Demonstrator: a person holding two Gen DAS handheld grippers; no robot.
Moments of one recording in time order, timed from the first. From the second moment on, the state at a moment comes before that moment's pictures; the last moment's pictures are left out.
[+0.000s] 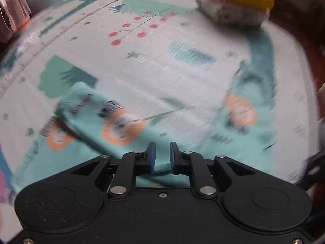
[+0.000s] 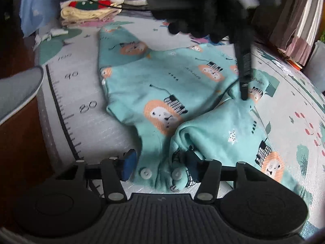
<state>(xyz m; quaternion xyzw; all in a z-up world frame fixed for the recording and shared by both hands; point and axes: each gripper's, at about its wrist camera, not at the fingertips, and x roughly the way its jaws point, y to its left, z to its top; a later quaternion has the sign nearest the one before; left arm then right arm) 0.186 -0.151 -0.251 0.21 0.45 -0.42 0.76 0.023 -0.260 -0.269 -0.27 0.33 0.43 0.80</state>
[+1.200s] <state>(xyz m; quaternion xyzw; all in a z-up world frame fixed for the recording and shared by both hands) 0.315 -0.115 -0.280 0.03 0.47 -0.23 0.85 0.017 -0.247 -0.269 -0.36 0.30 0.41 0.78</state>
